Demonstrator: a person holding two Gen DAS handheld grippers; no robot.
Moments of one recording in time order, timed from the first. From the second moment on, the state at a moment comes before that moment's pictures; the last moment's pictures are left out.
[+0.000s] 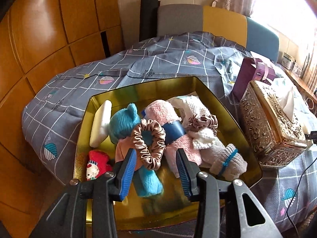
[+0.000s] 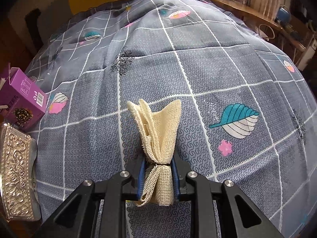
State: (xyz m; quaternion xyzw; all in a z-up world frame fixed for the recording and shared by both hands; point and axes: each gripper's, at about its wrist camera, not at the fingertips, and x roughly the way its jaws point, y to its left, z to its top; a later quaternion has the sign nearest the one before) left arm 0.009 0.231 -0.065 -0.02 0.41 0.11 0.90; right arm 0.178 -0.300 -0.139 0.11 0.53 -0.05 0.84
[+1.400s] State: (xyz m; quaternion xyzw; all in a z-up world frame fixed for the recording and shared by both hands) left arm -0.026 0.289 -0.043 -0.08 0.36 0.12 0.92; right arm 0.122 0.048 0.034 -0.10 0.38 0.41 0.82
